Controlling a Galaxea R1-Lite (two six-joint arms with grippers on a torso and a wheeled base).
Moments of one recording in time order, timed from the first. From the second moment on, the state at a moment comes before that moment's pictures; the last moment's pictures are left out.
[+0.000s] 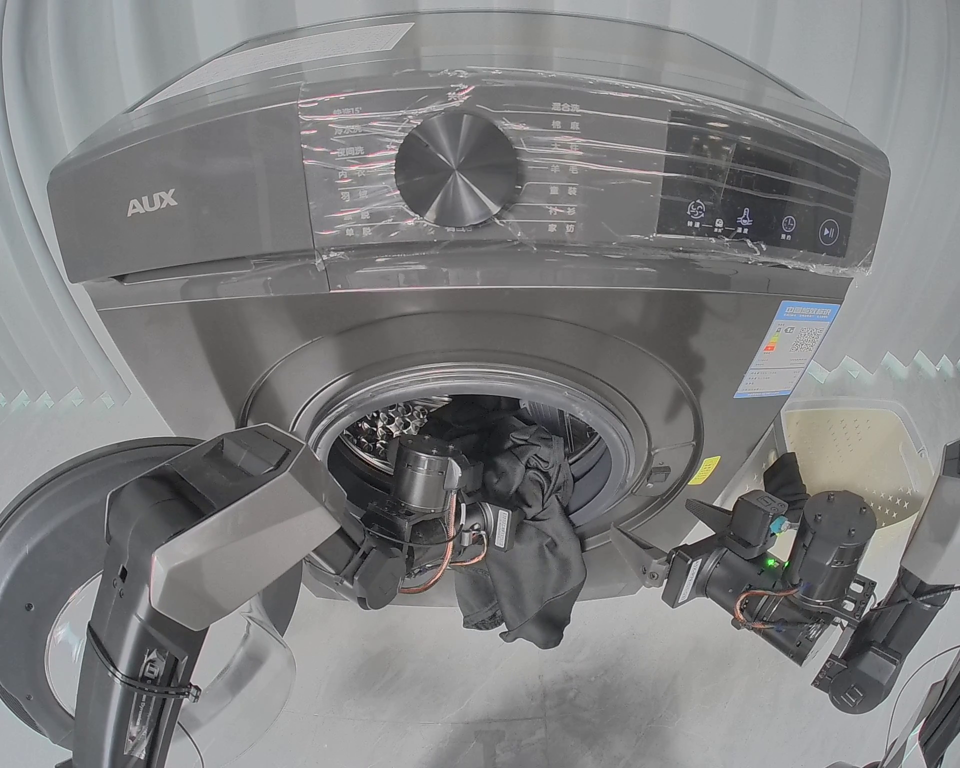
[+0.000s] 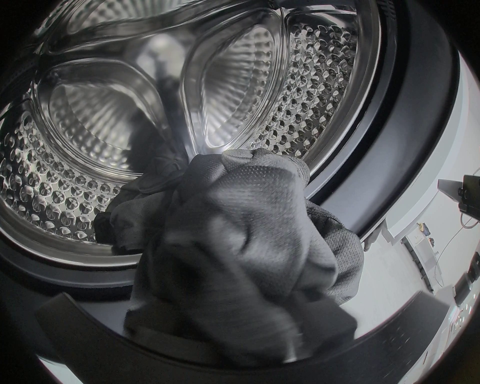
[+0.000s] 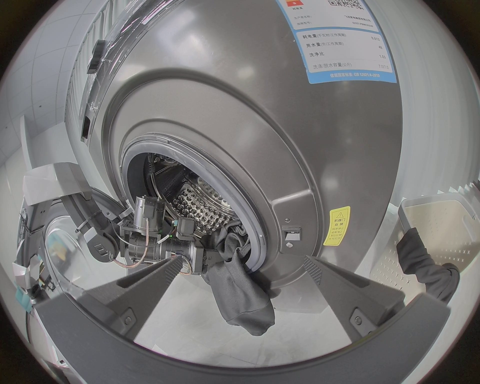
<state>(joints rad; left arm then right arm) -0.56 2.48 -1.29 -0.79 -0.10 -0.12 0.62 1.93 -0.24 -1.54 -0.17 0.19</state>
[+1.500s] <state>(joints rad) -0.57 2.48 -1.29 -0.84 -0.03 -0.15 0.63 1.94 -0.24 -1.54 -0.17 0.19</state>
